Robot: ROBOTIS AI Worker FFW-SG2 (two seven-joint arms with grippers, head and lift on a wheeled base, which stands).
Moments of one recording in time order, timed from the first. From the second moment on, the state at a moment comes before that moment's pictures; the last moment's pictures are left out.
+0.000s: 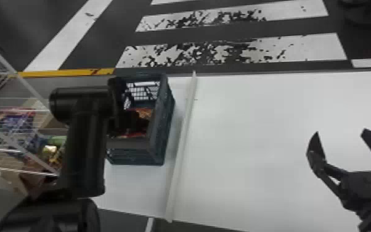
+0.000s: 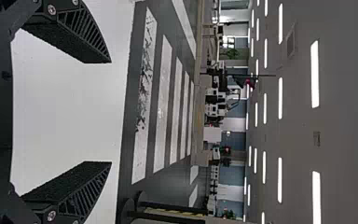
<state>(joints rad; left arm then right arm) -0.45 0.21 0.19 -1.25 -0.15 1.28 -0.38 0.54 -0.28 0.26 -2.01 -0.10 -0.05 -0.25</state>
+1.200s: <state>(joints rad) -0.14 0.19 0.23 -1.86 -0.08 1.30 -0.30 0.59 -0.28 0.25 -2.04 -0.09 -0.10 -0.28</state>
